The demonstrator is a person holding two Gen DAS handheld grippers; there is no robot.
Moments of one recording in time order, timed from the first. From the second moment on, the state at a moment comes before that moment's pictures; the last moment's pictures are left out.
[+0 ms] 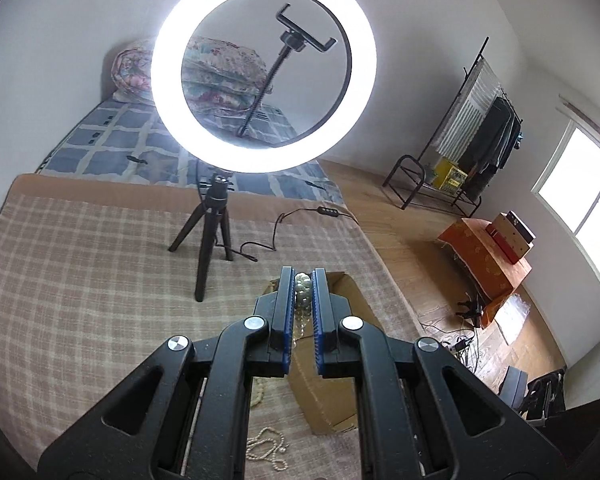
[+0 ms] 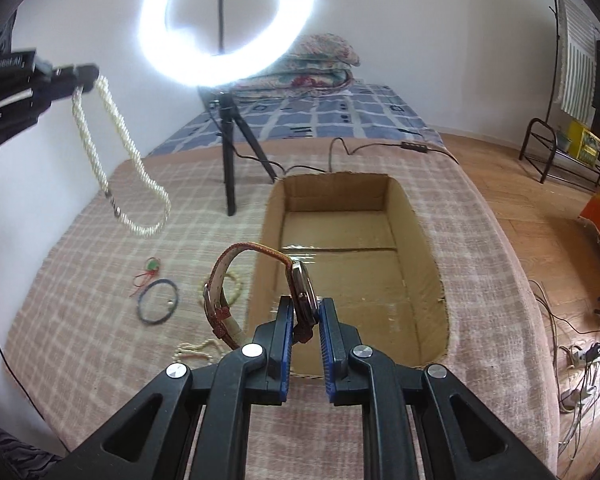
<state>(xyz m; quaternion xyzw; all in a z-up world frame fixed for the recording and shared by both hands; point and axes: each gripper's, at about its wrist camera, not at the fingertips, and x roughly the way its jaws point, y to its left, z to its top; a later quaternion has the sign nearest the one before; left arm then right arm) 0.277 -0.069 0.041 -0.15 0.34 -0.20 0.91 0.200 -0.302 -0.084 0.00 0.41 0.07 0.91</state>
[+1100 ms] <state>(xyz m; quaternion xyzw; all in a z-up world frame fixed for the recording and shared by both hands) 0.341 -0.200 -0.022 -0.12 0.42 -0.24 0.87 0.221 -0.332 -0.110 0.01 0.44 0.05 0.90</state>
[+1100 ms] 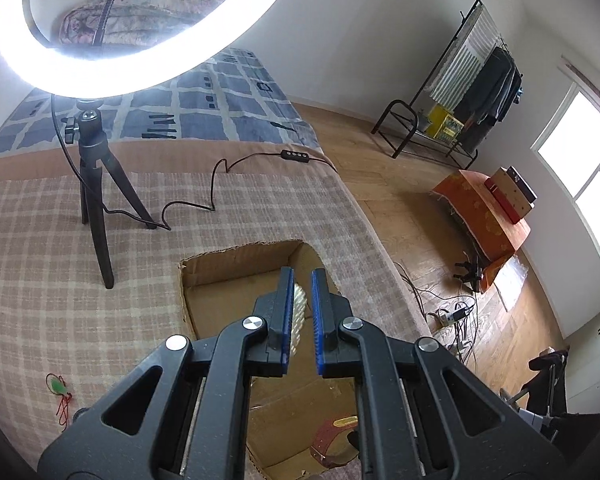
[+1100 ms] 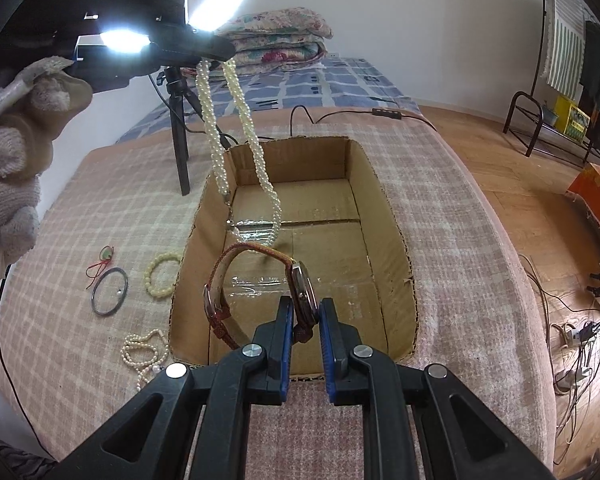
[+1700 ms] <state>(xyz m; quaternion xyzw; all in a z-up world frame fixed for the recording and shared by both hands) 0.329 -0.170 -0.004 -0.10 0.40 -0.21 0.89 0.210 -0.313 -0.092 -0.04 0.40 0.03 0.91</state>
